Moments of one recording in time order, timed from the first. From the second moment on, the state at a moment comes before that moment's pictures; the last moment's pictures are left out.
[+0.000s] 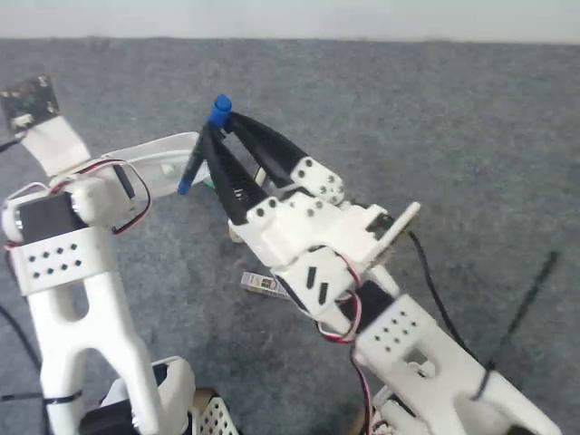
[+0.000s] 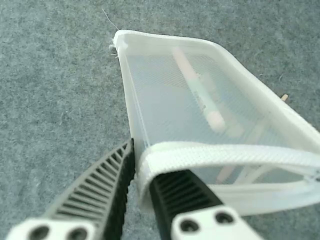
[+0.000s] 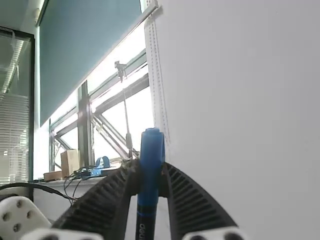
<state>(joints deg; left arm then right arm) -23.7 -29.8 22.0 77.9 14.5 -46.3 -41.2 56.9 -40.3 -12.5</state>
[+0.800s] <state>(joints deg) -23.7 -29.8 22.0 77.9 14.5 -44.7 -8.5 48.4 -61.5 -12.6</state>
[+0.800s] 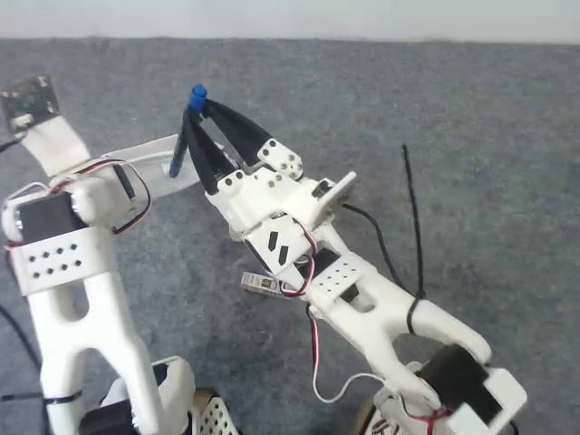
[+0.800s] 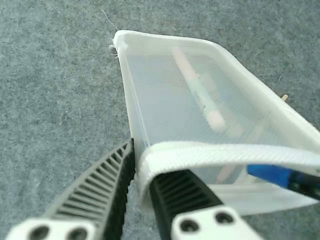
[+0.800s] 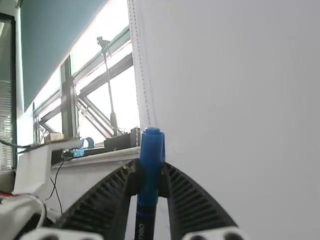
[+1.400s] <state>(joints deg) -23.7 -29.8 22.0 77.9 14.5 -50.6 -9.7 57.9 -61.6 -0.7</state>
